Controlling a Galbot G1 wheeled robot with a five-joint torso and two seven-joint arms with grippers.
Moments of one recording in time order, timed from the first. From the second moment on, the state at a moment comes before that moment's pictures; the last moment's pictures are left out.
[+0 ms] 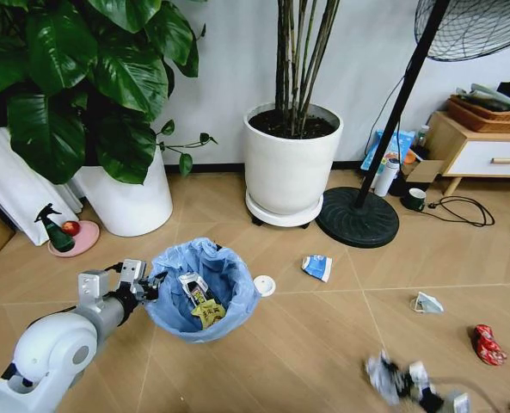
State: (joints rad) left arm 1.38 -0.89 -0.57 -2.18 -0.84 0.74 -0.15; right arm -1.65 1.17 0.76 1.39 0.17 0.14 -0.52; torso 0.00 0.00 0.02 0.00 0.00
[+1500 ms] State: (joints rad) left arm 1.16 -0.86 -0.44 -1.98 -0.87 0.74 -0.13; right arm -0.57 1.00 -0.21 1.85 0.91 -0.24 -0.21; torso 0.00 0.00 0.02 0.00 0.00
